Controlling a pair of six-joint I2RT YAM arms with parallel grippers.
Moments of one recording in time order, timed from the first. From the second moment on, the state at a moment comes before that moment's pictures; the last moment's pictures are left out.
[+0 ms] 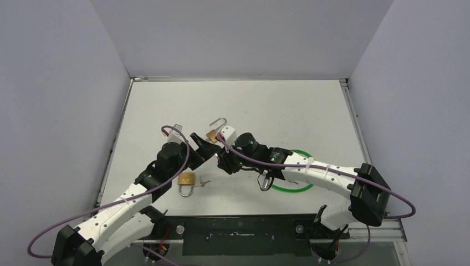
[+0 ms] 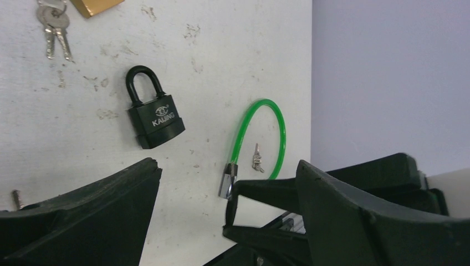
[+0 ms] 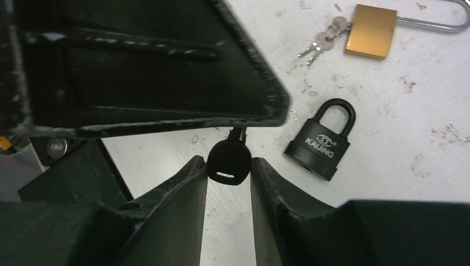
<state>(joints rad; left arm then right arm) -0.60 0.83 0.49 -0.03 0.00 -1.10 1.01 1.44 1.00 -0.15 -0.08 0.14</state>
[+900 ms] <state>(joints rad) -0.59 0.84 0.47 0.14 0.19 -1.09 0.89 1.24 0.81 0.08 -0.24 0.38</state>
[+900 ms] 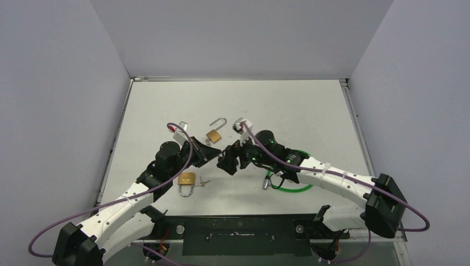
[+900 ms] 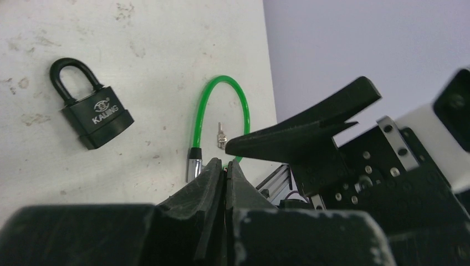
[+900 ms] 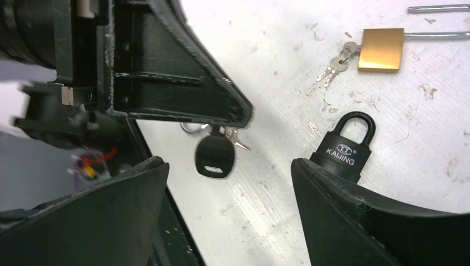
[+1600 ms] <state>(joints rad) -0.59 0.86 0.48 0.59 0.36 -1.26 0.83 1.06 0.57 0.69 -0.34 0.99</state>
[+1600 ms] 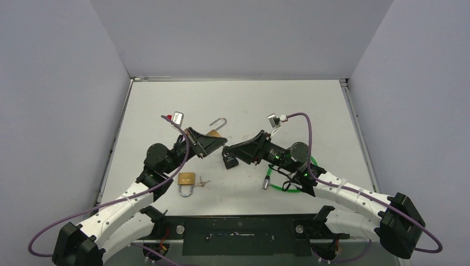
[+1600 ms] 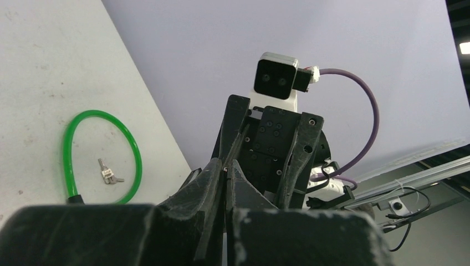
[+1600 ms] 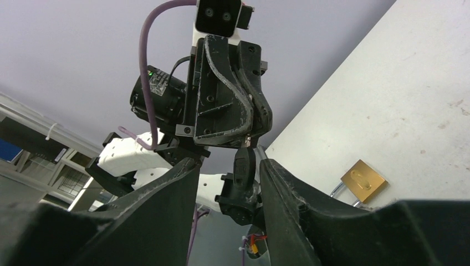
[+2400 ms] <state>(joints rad) -0.59 0.75 0.50 0.35 0.20 -1.15 0.83 1.03 0.54 0.63 -0.32 0.94</state>
